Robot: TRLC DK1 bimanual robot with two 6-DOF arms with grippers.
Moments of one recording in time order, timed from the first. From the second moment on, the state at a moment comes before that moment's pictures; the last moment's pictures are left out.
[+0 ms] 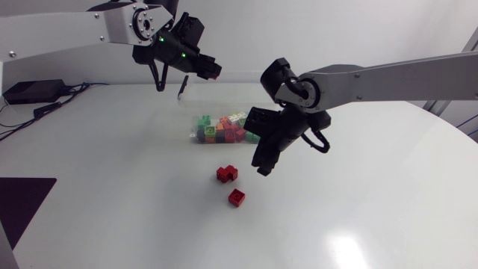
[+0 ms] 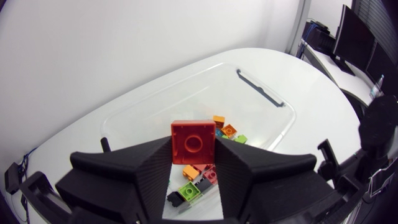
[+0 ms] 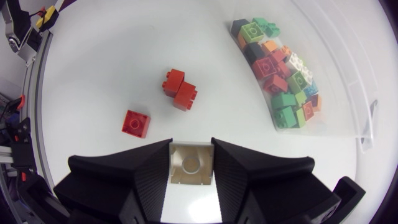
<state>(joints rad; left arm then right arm) -0.33 2.06 1.87 -0.49 0.22 0.20 0.52 1.86 1.32 -0.66 -0.20 -0.66</state>
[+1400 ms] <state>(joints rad) -0.31 1.39 1.08 -0.33 0.36 0.37 0.40 2.08 1.81 -0.32 -0.19 -0.30</state>
